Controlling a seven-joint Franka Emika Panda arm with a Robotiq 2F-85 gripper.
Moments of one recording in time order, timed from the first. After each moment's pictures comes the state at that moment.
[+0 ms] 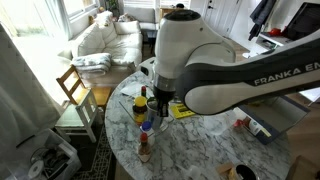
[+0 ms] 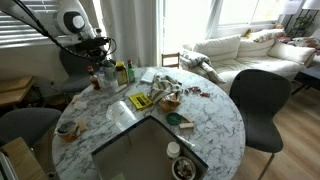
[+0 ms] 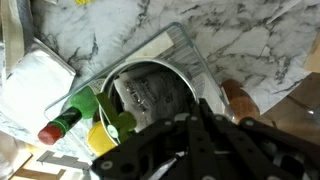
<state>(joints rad) 0.19 0.28 0.20 -1.89 -0.23 2.33 -0.47</state>
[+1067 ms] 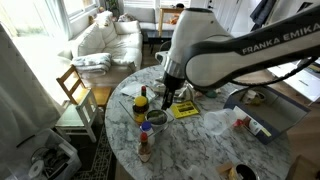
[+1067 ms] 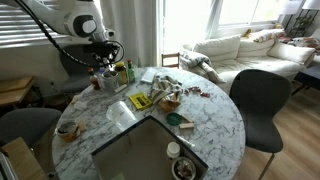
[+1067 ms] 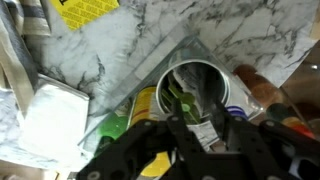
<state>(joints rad) 0.08 0.29 0.19 -1.90 0.00 2.38 -0.50</state>
